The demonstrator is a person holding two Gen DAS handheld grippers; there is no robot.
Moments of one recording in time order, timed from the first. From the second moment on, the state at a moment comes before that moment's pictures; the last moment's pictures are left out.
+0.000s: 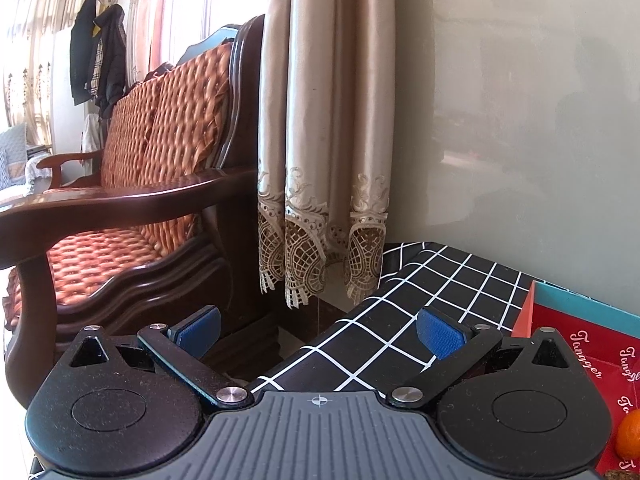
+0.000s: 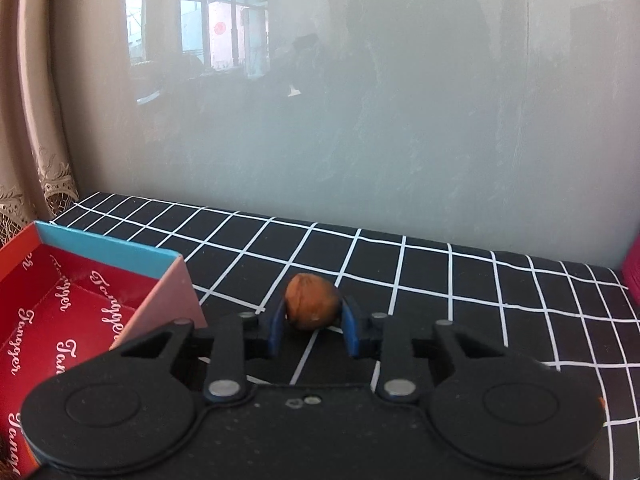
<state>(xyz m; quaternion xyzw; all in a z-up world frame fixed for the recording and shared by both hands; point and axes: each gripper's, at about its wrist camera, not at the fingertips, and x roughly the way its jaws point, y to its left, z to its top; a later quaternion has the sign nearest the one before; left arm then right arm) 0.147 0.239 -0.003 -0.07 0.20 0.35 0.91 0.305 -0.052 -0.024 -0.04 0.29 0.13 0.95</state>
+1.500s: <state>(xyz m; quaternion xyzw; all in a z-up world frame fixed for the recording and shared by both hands) 0.081 0.218 0.014 -0.07 0.21 0.31 0.93 0.112 -0.094 0.067 0.00 0.15 0.08 0.98</state>
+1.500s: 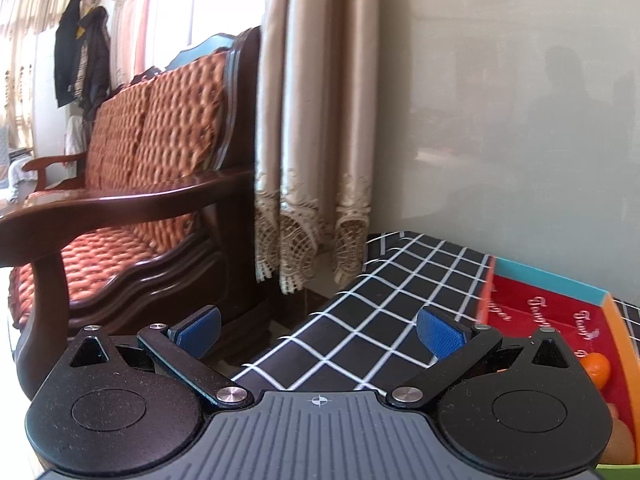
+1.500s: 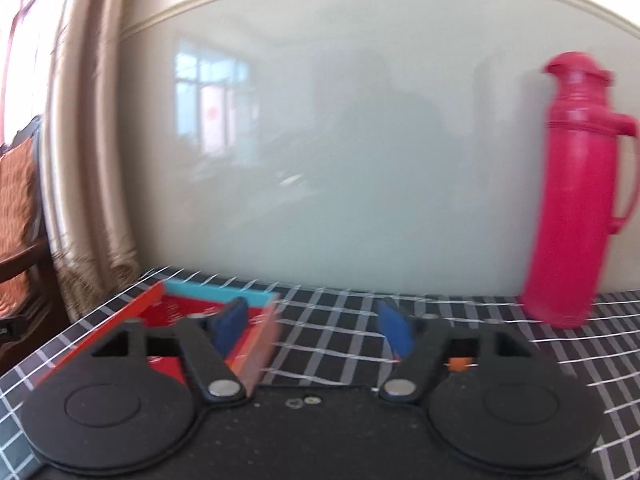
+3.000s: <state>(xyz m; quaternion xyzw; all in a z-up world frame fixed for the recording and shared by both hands) 0.198 -0.133 -0.018 0.06 0.25 -0.04 0.97 0.098 -0.378 0.030 0.06 0.11 -0.25 0.96</state>
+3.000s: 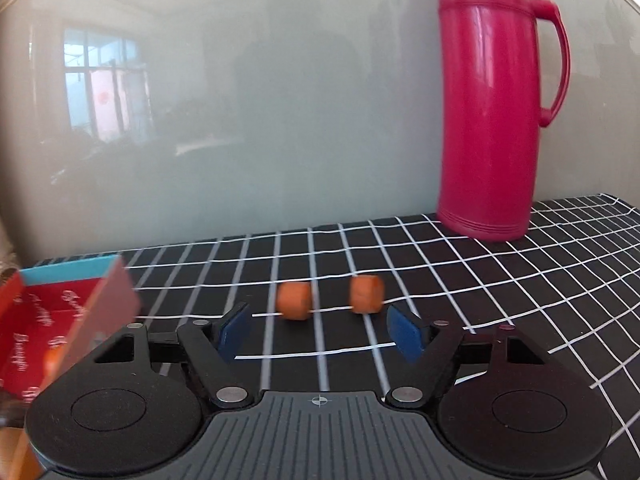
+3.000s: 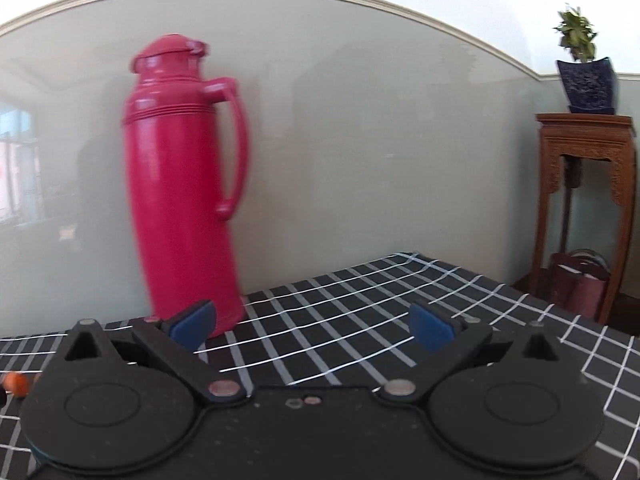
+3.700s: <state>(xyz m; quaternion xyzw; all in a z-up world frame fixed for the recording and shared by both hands) 0.263 -0.125 -0.040 0.05 0.29 0.01 0.95 0.126 -0.412 0.011 0.08 0.13 -0.26 0.95</state>
